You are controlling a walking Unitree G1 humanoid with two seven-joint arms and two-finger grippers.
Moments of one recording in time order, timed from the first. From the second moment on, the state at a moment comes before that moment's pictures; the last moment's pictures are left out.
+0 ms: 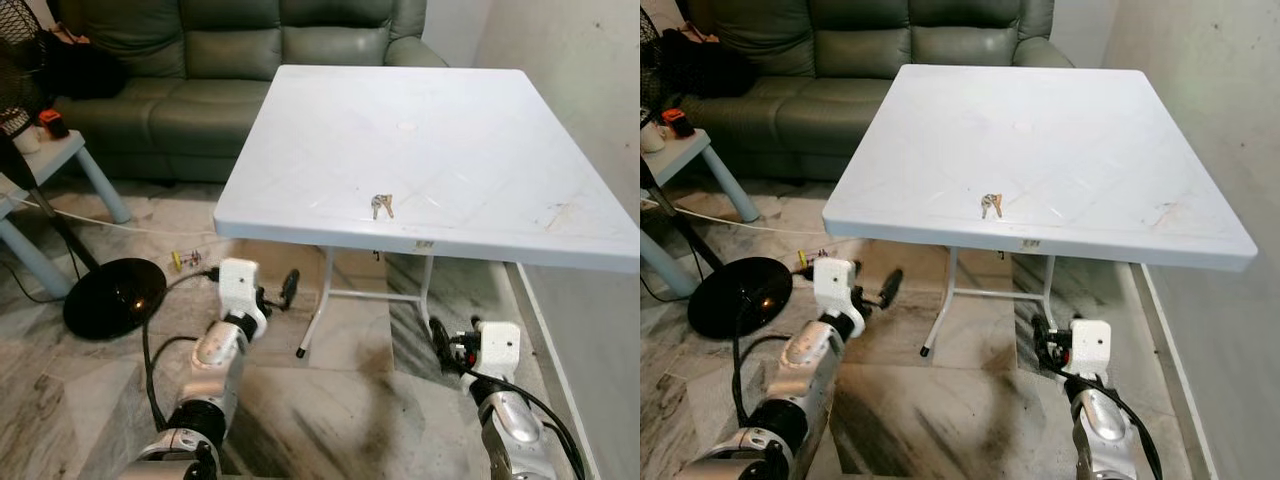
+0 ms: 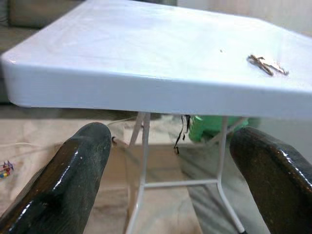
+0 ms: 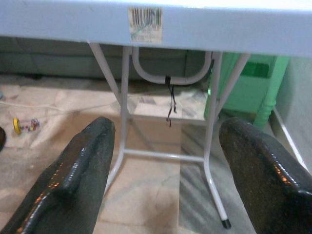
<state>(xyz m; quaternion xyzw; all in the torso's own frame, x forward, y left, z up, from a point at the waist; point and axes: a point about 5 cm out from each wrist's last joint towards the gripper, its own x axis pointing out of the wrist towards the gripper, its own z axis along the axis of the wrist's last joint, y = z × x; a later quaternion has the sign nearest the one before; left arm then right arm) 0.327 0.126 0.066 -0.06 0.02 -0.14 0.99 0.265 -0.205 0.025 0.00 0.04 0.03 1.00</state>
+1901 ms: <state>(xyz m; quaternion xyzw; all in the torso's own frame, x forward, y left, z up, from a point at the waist) 0.276 0.133 0.105 -0.09 0.03 -0.15 0.98 0.232 -0.178 0.116 0.00 -0.07 0.07 1.00</state>
